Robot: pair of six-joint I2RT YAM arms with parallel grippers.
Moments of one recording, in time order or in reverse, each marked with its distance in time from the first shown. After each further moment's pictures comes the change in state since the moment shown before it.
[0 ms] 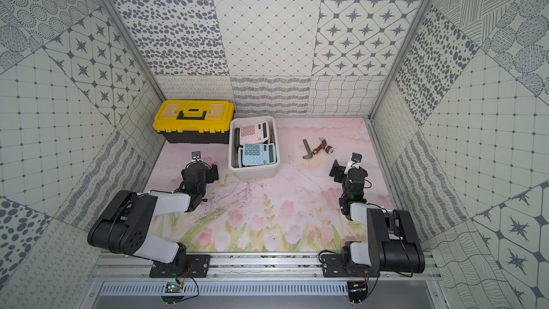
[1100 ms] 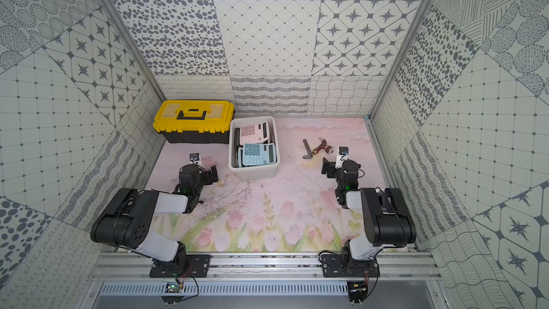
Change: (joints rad) left arm 0.088 0.045 -0.048 0.127 0.231 0.006; right arm 0.032 0.141 0.124 -0.030 -0.164 -0.103
